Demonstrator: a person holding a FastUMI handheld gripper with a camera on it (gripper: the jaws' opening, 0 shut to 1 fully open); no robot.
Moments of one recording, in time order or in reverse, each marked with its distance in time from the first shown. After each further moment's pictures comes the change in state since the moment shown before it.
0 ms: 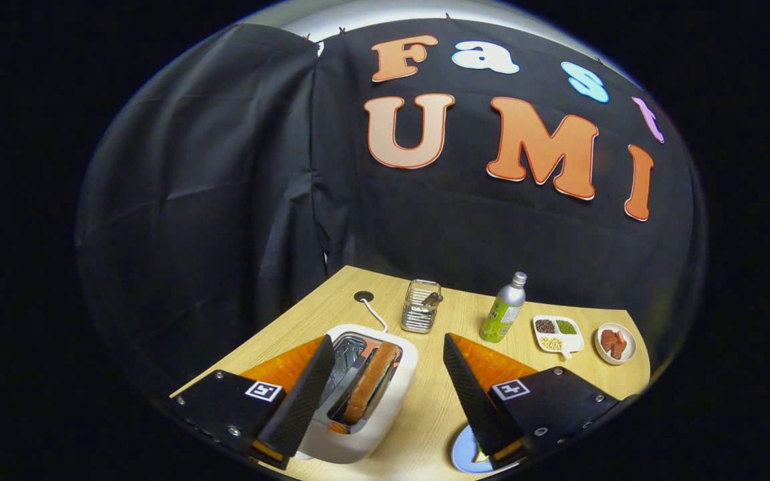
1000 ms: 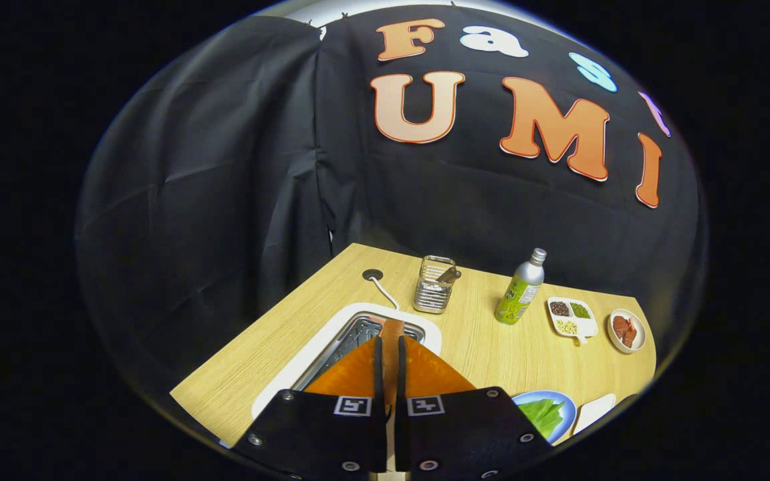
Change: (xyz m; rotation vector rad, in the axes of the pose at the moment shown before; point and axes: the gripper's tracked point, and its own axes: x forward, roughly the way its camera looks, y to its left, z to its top) arm 0.008 0.016 -0.023 0.014 0.068 0.032
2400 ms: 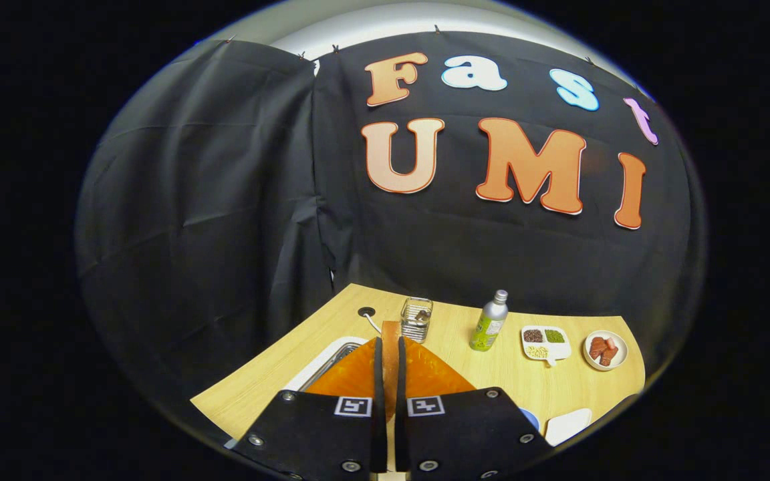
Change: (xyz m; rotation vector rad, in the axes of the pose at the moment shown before) arm -0.084 -0.052 0.057 0.019 -0.134 0.004
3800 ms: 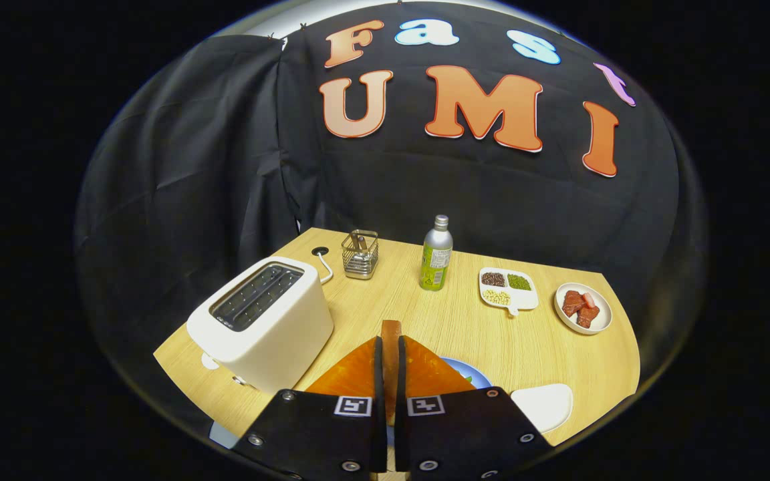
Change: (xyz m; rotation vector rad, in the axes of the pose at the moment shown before) arm -0.013 -0.112 -0.120 0.023 0.197 -0.049
